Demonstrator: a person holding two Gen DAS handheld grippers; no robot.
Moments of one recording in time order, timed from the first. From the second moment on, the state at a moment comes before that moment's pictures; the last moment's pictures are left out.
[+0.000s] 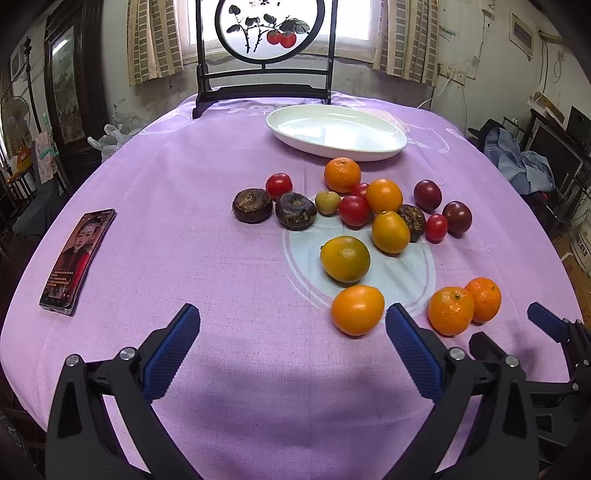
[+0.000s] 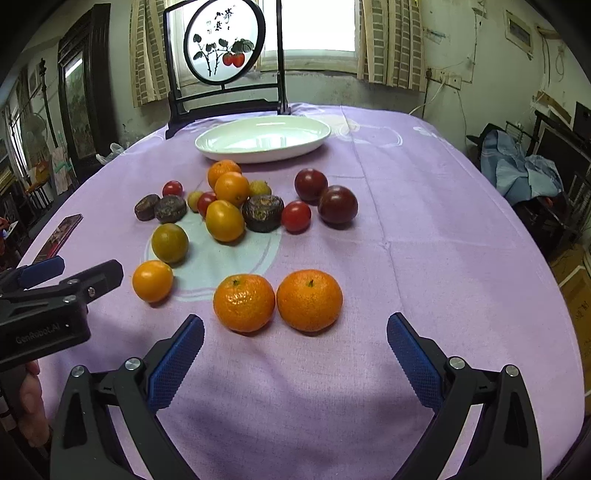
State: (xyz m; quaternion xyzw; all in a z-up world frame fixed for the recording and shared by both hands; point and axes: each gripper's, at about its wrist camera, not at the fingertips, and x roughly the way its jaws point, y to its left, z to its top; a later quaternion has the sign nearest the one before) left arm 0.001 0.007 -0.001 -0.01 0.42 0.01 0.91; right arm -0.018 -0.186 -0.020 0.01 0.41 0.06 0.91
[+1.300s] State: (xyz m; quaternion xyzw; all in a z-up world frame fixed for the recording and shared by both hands) left arm 0.001 0.007 -0.006 -0.01 0.42 0.02 0.91; right arm -0.028 -0.180 -0.019 0.01 0.39 0.08 0.92
